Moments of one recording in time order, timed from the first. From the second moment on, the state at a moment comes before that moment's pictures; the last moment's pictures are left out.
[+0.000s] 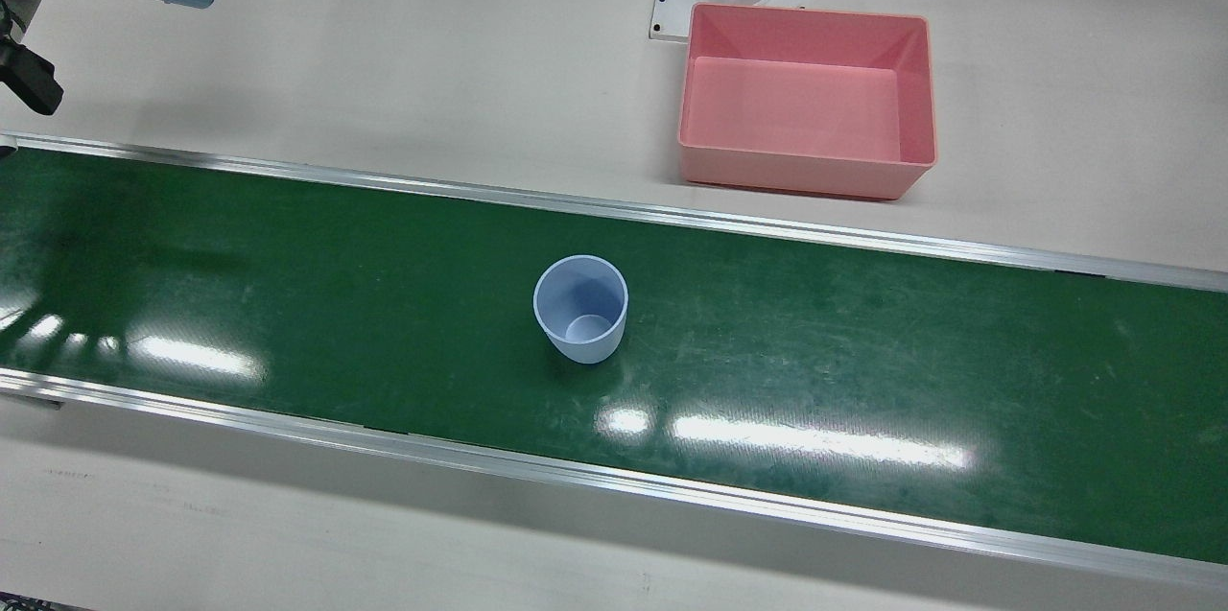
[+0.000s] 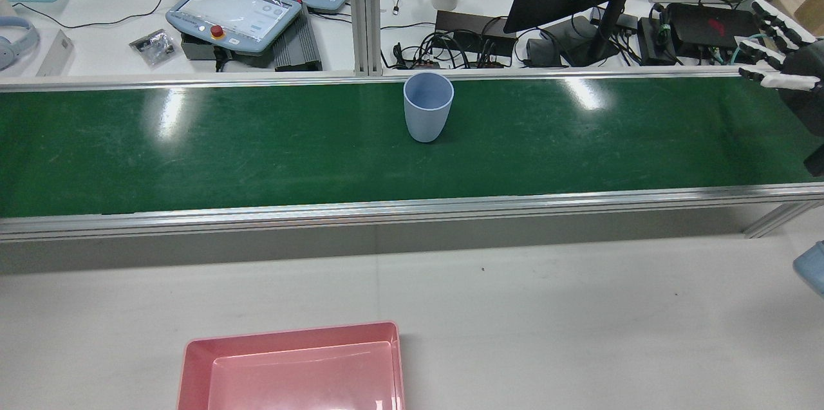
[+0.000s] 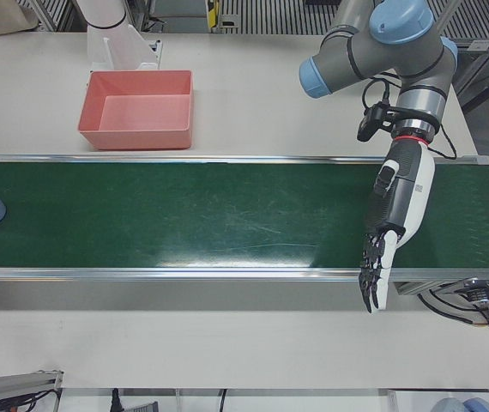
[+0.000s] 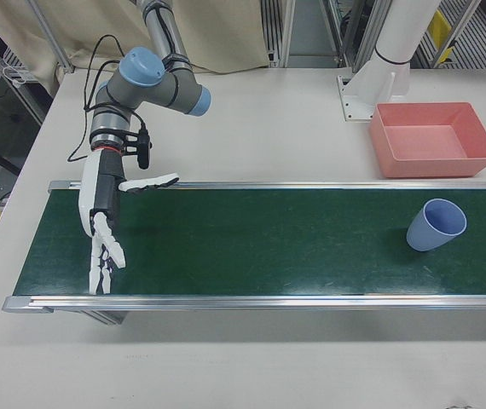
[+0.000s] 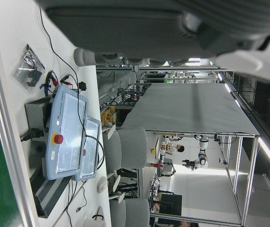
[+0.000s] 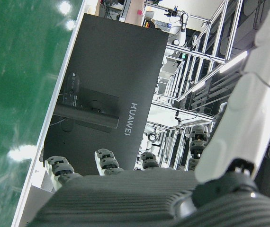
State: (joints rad) left arm -1.42 -1.80 -1.68 0.26 1.80 0.00; right arm 1.22 -1.59 1.70 -3.16 -1.29 -0.26
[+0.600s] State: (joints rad) left arm -1.41 -1.80 -1.68 0.26 1.80 0.00; right arm 1.22 -1.58 1.70 -3.16 -1.29 -0.26
